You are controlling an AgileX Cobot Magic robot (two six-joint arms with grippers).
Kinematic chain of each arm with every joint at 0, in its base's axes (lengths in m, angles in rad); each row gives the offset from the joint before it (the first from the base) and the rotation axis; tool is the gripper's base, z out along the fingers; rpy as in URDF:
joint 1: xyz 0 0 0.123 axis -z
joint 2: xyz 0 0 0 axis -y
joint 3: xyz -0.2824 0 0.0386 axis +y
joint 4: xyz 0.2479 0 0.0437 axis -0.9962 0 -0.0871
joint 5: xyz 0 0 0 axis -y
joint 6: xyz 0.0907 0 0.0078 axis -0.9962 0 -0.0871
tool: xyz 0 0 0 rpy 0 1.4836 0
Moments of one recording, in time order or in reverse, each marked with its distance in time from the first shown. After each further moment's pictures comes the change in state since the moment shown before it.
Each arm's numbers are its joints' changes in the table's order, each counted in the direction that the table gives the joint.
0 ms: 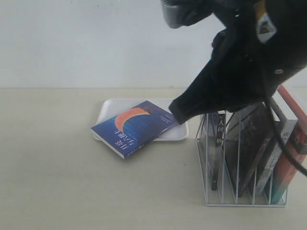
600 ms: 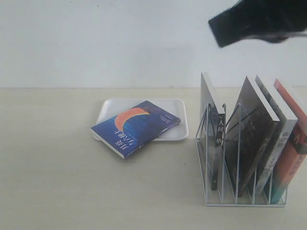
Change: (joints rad) left arm 0.000 0.000 0.000 0.000 0.000 0.000; right arm 0.009 0.221 0.007 0.067 0.186 0.009
